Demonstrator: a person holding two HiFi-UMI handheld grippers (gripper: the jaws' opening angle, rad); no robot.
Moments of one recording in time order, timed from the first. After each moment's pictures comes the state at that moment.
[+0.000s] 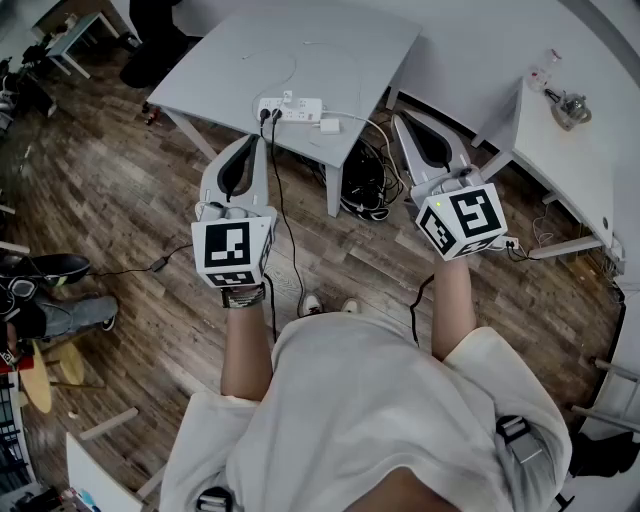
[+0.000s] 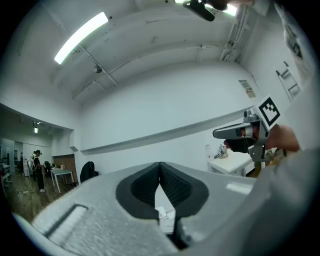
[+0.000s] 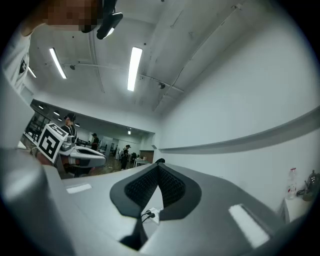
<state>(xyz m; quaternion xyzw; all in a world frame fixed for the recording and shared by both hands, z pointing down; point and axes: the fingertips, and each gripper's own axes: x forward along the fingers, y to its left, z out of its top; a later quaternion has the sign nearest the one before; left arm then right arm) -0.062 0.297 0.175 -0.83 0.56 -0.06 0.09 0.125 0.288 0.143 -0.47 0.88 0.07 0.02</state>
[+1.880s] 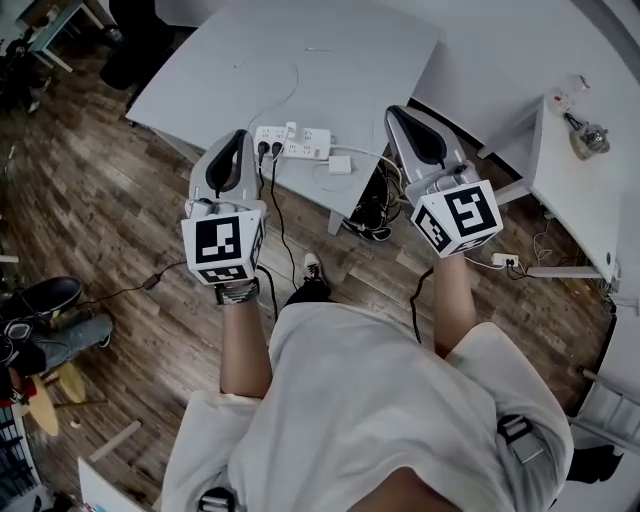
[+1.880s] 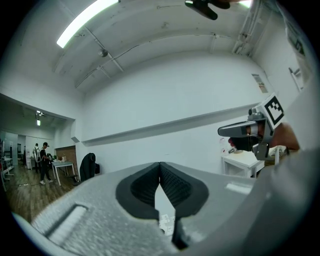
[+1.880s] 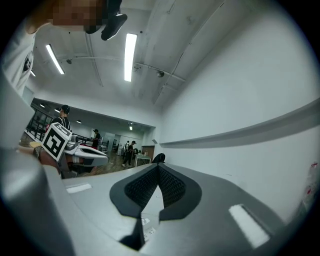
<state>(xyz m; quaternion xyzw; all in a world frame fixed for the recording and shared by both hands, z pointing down) -0.113 0.074 0.223 -0.81 0.57 -0.07 0.05 0.079 0.067 0.185 -0.45 0.89 0.06 0.00</state>
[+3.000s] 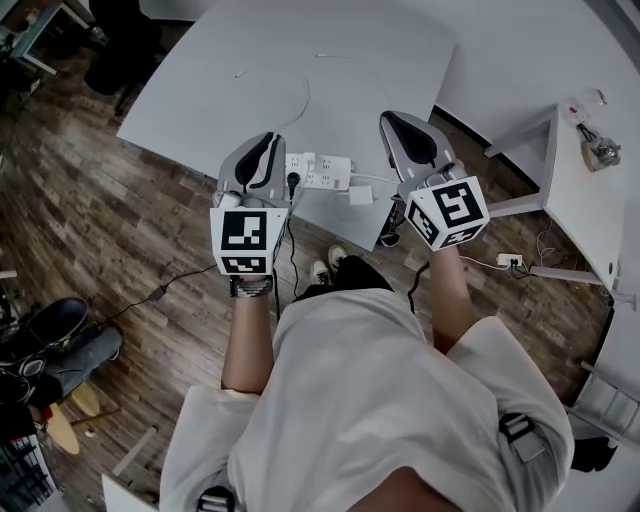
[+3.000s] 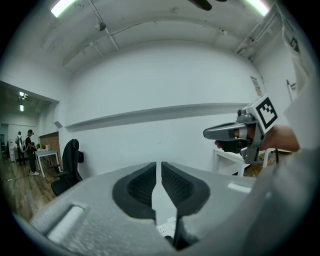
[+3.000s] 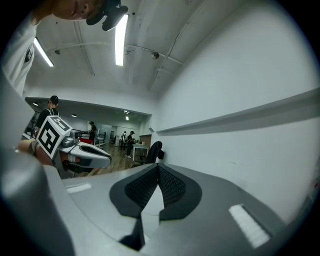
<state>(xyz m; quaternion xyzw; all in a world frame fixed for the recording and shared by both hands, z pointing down) -0.122 -0.070 0.286 -0.85 0.51 -0.12 0.00 0.027 -0.081 0.249 -0.47 0.88 0.02 -0.06</state>
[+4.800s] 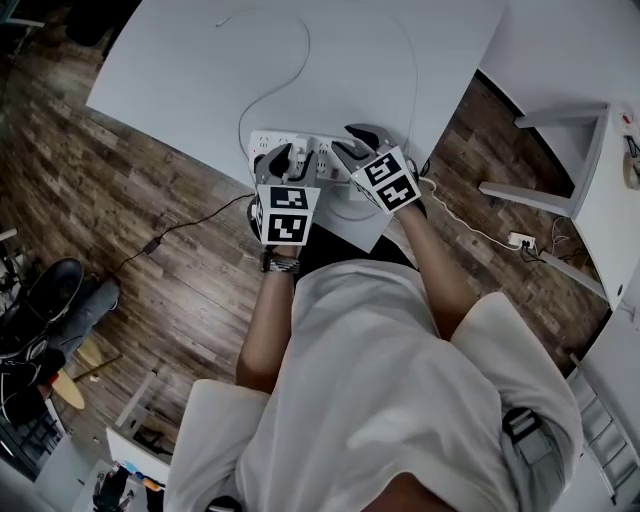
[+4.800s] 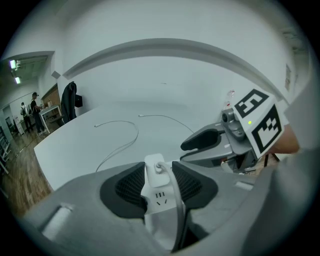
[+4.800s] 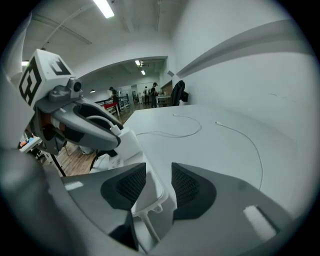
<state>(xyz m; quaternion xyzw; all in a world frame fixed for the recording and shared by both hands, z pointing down) -0.068 -0.113 0.566 -0.78 0.49 -0.31 -0.23 -0.006 -0.139 0.599 -0.29 0.89 -0.16 -0.32</state>
